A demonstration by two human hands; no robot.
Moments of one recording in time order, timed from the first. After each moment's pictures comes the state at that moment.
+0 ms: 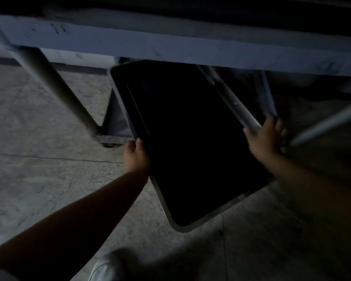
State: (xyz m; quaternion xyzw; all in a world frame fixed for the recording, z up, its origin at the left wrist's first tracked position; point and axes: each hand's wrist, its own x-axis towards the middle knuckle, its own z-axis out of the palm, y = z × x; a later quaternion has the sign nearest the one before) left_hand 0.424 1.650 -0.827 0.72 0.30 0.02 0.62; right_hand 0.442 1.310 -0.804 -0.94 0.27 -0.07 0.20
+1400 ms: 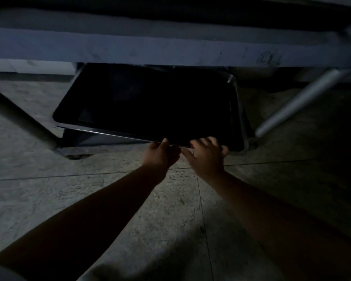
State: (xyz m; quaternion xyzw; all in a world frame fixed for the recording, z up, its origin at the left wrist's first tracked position) left_hand 0.421 1.533 -0.811 0.53 0.20 -0.26 0.78; right_hand 0.390 1.384 -0.821 -0.99 0.09 -0.03 0.09
